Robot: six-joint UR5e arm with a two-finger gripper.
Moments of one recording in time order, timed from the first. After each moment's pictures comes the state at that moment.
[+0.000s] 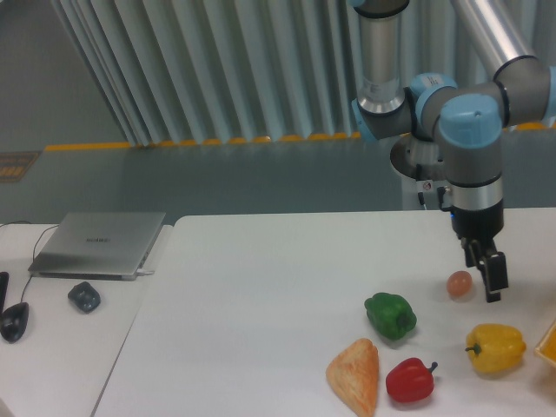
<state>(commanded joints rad) 2.35 -1.83 -1.59 -1.09 1.62 1.54</state>
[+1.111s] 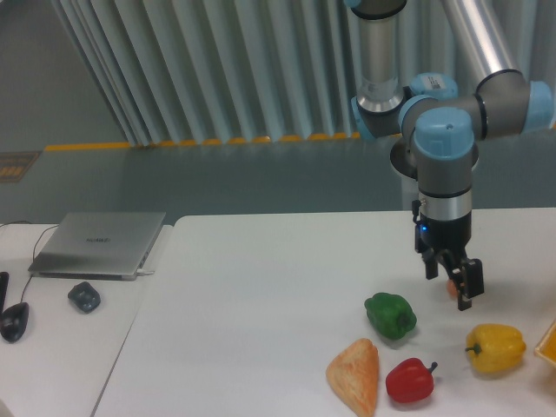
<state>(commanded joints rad) 2.29 -1.84 -1.61 -0.99 1.53 1.15</state>
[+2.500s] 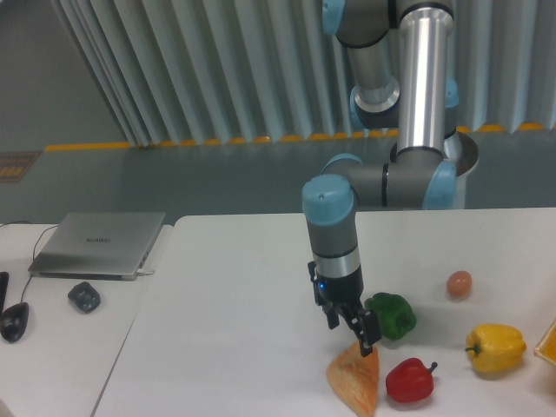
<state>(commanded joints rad) 2.02 -2.11 -1.47 -0.92 1.67 0.68</state>
